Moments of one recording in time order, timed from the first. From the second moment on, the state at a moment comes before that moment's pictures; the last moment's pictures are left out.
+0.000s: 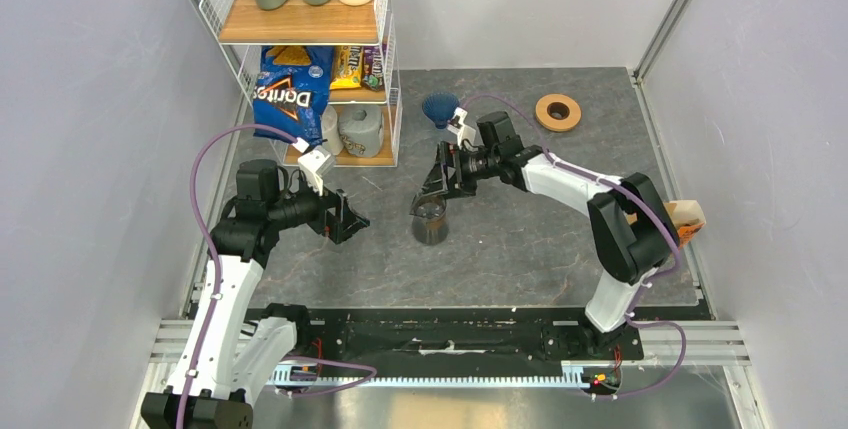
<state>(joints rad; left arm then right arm) -0.07 0.80 0.81 -0.67 0.74 0.17 0.53 1.78 1.16 -0.10 -0.77 0.56</state>
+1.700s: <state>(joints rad) -0.07 0.82 0.83 -0.65 0.79 0.11 -0.22 2.10 1.27 0.22 -0.23 0.89</state>
